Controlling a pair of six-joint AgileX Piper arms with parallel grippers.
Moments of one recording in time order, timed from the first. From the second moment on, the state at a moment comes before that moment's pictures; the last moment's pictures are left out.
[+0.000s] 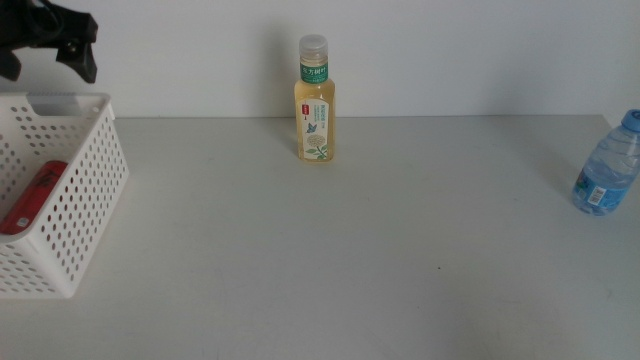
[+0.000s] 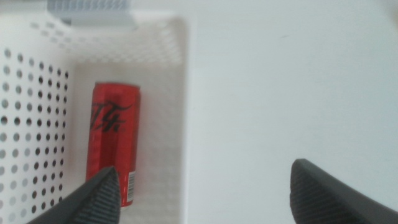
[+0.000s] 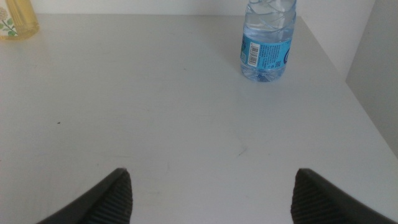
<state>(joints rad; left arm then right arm) 0.01 1.72 -1.83 0.02 1.25 0.04 0.00 -0.01 0.03 -0.04 0.36 0.05</state>
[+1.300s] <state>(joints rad) -0.47 1.10 -0.61 0.24 -0.07 -0.22 0.00 -0.01 0.03 -0.04 0.36 0.05</state>
